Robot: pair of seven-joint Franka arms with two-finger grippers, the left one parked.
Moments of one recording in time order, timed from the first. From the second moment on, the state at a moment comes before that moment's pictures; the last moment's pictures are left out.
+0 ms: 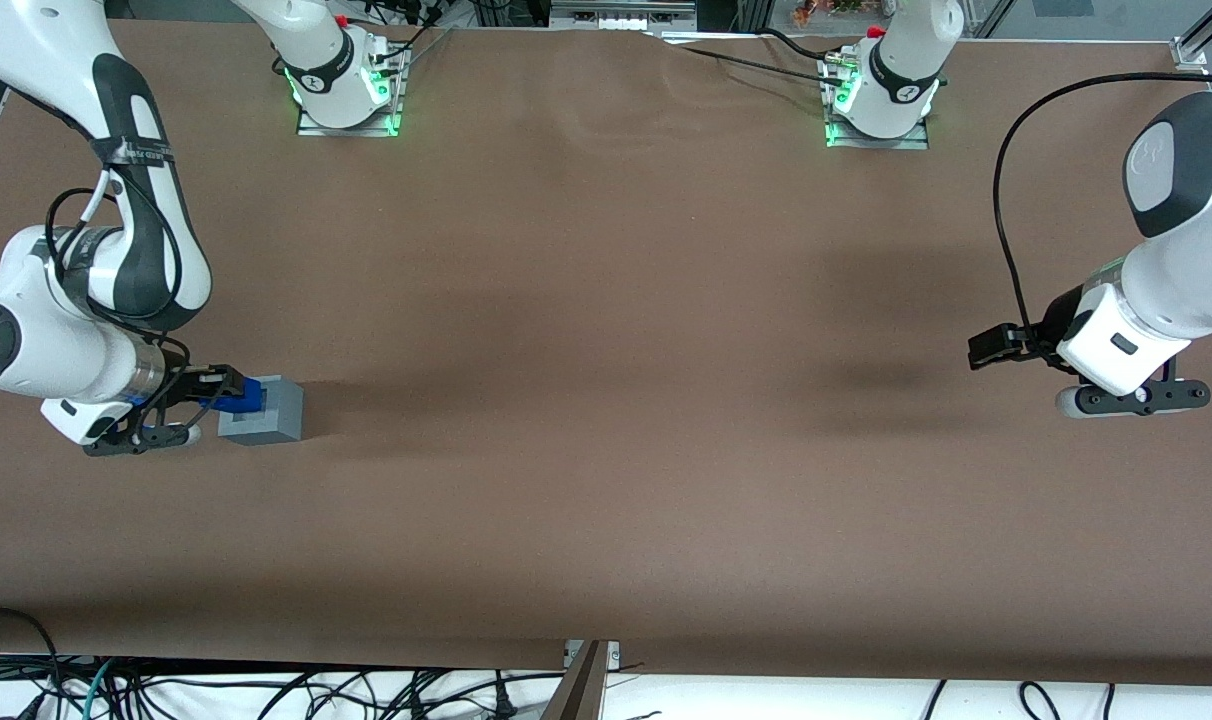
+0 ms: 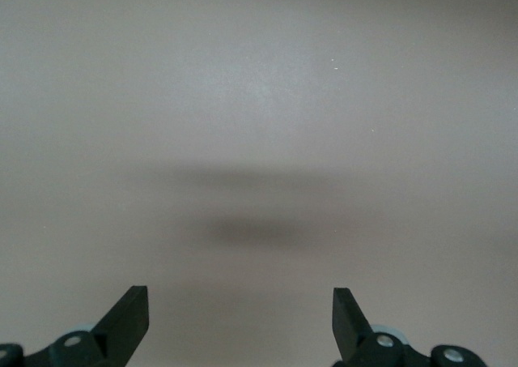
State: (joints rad) arm 0.07 0.48 -0.12 -1.69 0.05 2.06 -0.21
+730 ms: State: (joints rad) arm 0.07 0.51 -0.12 -1.69 0.05 2.10 -0.21
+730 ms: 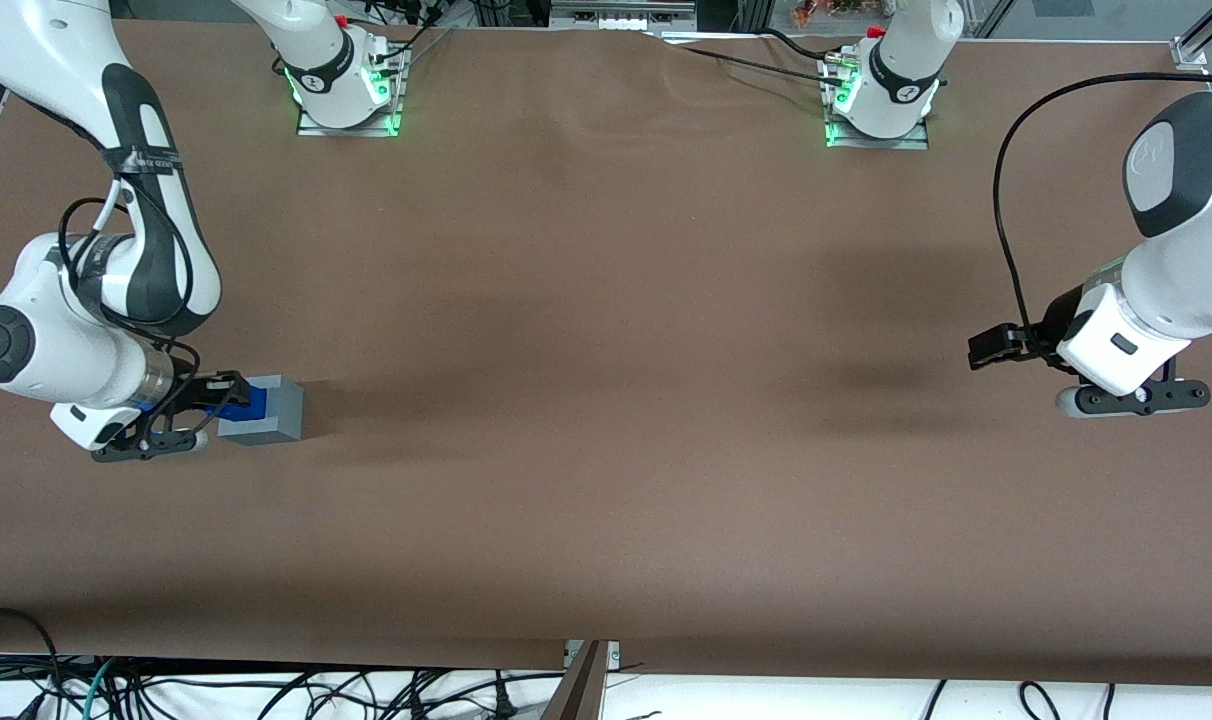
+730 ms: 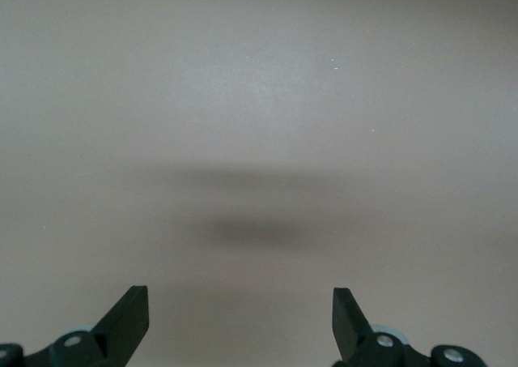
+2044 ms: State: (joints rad) arm 0.08 0.32 -0.10 -1.46 0.06 1.72 -0.10
